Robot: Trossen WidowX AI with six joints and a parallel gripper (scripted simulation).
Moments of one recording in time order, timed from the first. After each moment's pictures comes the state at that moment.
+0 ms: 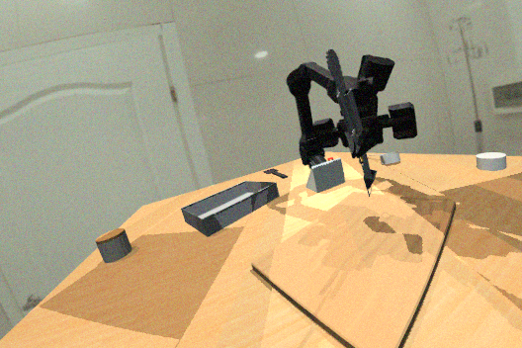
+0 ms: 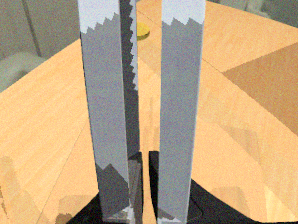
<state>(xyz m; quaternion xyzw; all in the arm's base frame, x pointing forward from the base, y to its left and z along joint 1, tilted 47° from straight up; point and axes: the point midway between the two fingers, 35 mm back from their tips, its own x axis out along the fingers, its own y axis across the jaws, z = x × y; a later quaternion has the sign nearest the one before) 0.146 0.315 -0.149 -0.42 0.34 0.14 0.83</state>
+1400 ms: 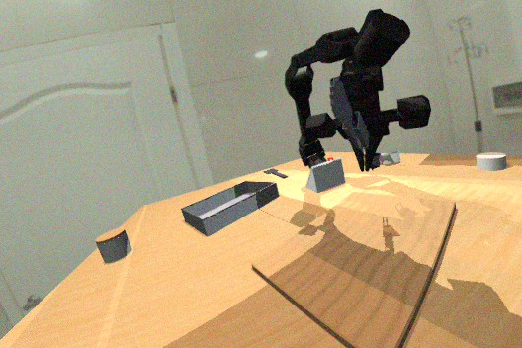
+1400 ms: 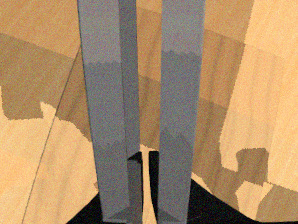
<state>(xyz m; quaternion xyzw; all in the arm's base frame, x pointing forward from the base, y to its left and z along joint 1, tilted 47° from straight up) 0.166 0.331 -0.173 -0.46 0.56 0.03 0.68</state>
